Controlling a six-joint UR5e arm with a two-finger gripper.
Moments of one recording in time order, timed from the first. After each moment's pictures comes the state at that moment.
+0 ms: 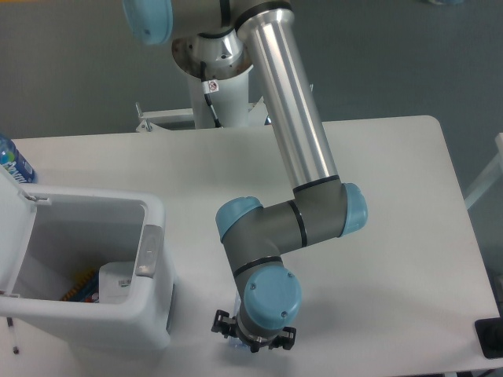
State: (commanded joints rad) arm 2.28 -2.41 -1.11 -1.24 1.49 0.53
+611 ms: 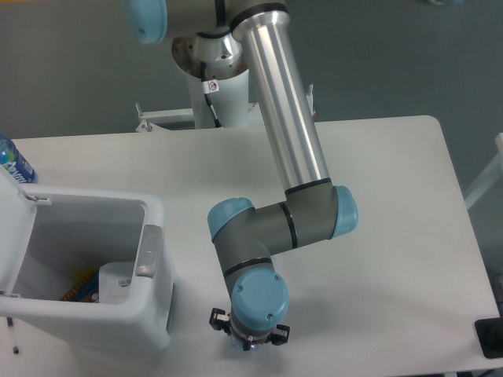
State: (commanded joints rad) arm 2.27 -2.38 -1.13 -1.24 1.51 0.53
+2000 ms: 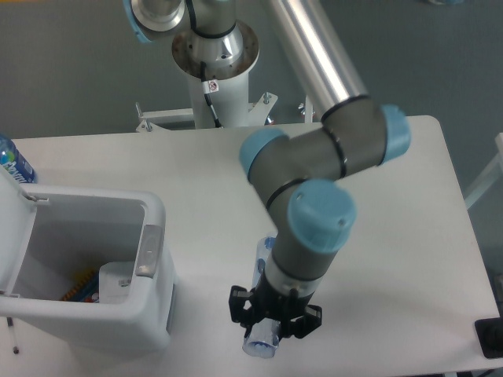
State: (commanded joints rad) arm 2.42 -2.16 -1.09 -1.21 1.07 0.55
